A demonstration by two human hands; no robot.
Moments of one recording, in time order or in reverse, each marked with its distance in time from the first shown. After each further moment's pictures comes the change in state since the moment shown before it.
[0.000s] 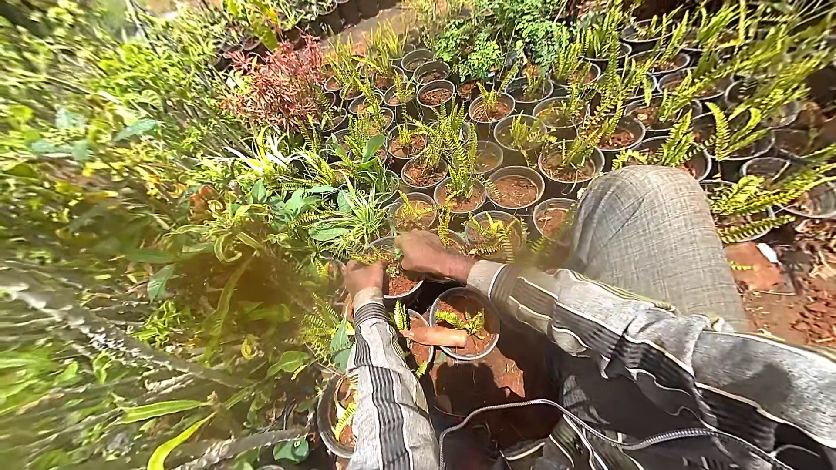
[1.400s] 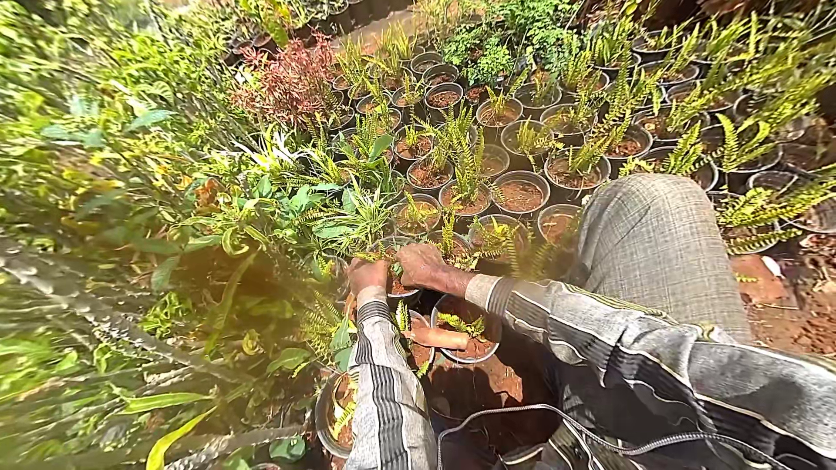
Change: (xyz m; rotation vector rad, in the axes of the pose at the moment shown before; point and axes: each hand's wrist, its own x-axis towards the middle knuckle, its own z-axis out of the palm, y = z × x) left_hand 0.001 0.004 -0.001 0.058 -0.035 -0.013; right_hand -0.004 -0.010 0.027 -0.139 0.002 -0.011
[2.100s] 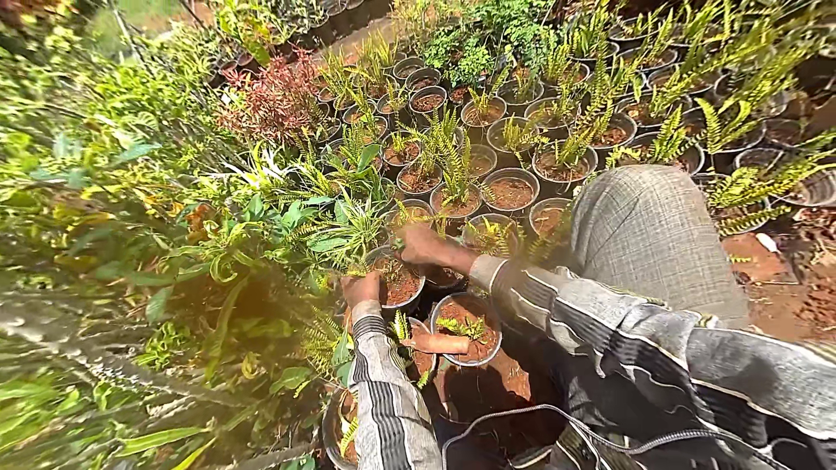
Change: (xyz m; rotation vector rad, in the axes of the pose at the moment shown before) left_hand 0.001 -0.004 0.003 -0.189 0.003 -0.123; right_hand 0.018 0.036 -0.040 0.276 0.072 0.009
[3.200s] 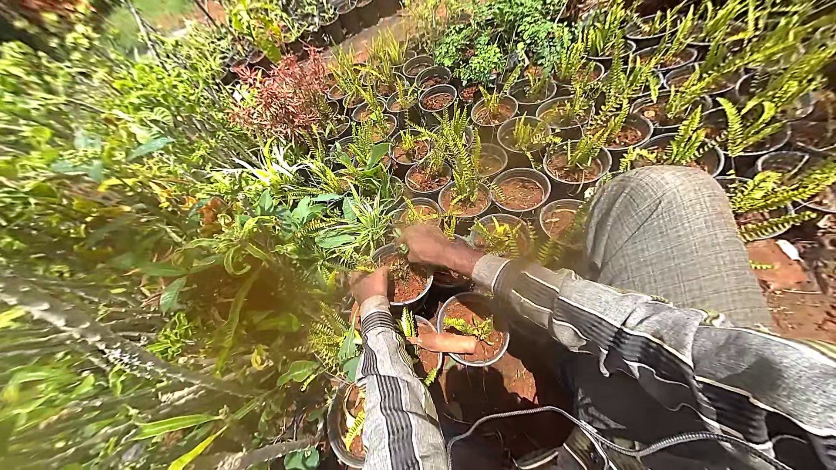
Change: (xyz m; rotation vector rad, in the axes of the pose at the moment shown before) left_hand -0.005 0.005 -0.002 0.033 0.019 0.004; right_hand 0.009 0.000 0.012 -0.190 0.011 -0.093
